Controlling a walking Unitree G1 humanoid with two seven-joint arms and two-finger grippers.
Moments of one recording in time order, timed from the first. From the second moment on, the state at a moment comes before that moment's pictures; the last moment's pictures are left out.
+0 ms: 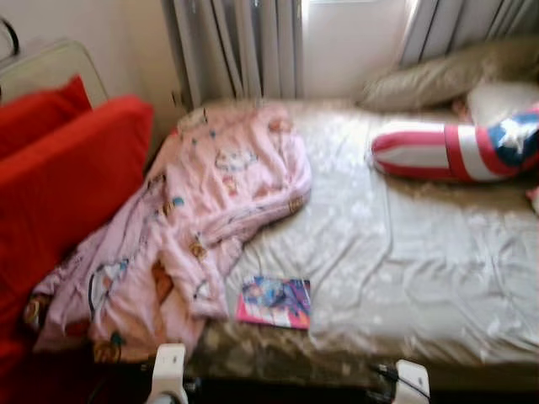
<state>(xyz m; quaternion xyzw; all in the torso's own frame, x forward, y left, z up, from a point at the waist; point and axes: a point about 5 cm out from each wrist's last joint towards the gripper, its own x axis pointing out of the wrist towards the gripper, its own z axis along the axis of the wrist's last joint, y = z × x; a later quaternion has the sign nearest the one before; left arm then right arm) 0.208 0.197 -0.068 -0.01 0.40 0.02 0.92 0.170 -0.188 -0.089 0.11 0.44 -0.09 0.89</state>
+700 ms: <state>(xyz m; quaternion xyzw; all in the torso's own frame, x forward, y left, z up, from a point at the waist) 0.203 0.207 -0.069 0.00 0.40 0.04 0.92 0.173 -0.179 -0.088 0.11 0.43 -0.07 0.89</state>
